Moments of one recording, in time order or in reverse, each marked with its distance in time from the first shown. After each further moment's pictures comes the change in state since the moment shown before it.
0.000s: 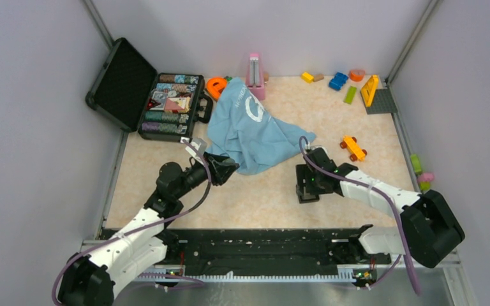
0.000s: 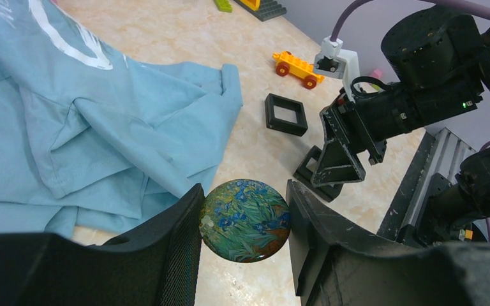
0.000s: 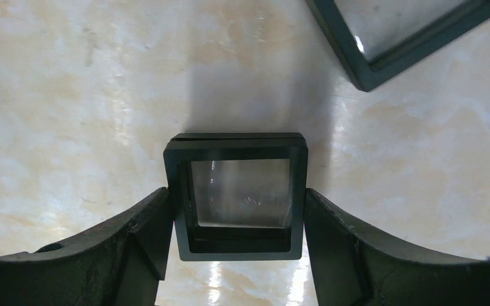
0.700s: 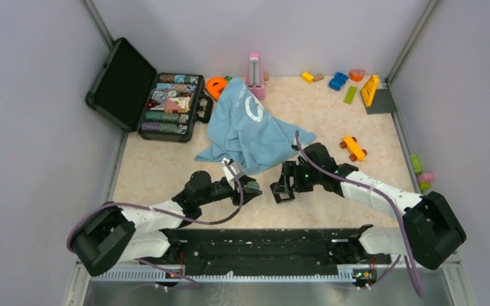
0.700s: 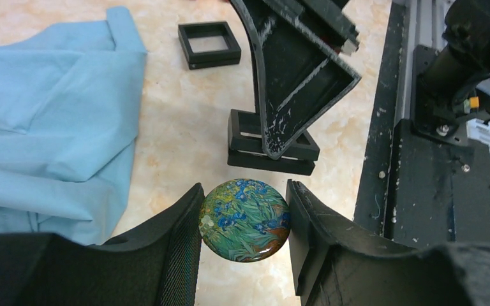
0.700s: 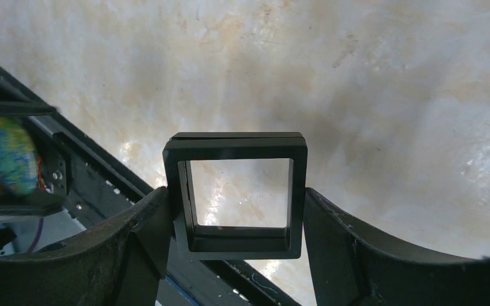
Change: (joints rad) left arm -0.270 0.360 -0.081 0.342 0.060 0.246; right arm 0.014 -0.016 0.010 0.209 -0.461 0.045
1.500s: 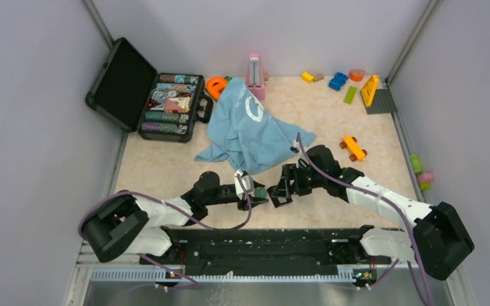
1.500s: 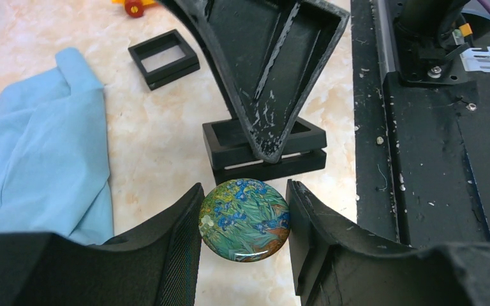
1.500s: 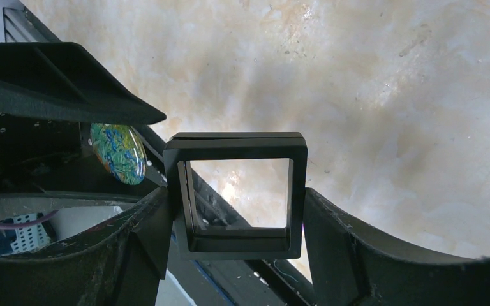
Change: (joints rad) left arm -0.077 0.168 0.027 0.100 0.101 0.245; right arm 0.017 -0.090 -0.029 0.020 -0.116 -0.011
